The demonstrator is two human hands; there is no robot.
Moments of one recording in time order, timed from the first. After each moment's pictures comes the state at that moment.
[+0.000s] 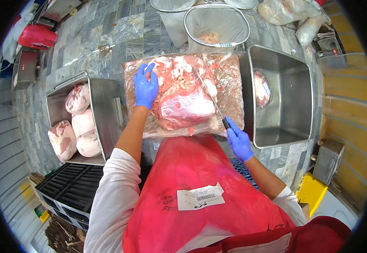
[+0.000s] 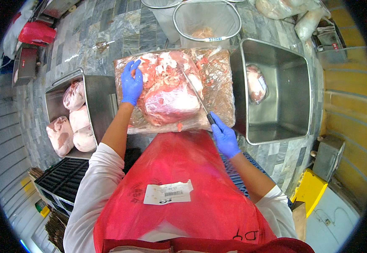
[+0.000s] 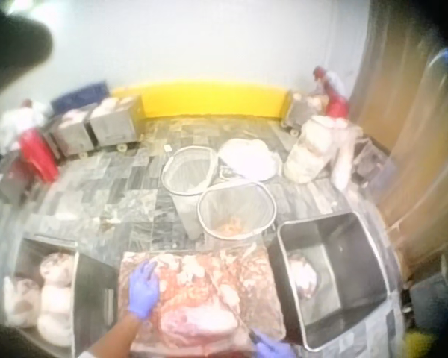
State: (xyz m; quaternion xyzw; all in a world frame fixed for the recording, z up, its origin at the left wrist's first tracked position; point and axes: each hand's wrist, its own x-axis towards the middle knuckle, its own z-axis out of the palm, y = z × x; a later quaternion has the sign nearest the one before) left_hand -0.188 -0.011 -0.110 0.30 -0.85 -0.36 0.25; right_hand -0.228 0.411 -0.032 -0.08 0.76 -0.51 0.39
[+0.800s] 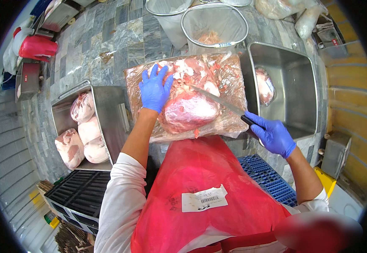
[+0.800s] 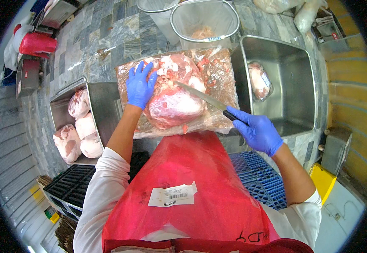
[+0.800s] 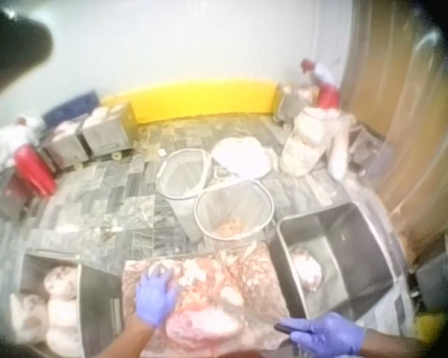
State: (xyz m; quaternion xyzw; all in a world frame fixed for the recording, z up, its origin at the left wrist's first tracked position) left_hand -0.205 0.016 -0.059 0.26 -0.95 -0.16 0.07; right_hand -0.314 0.408 0.110 -0.34 0.83 -0.28 0.33
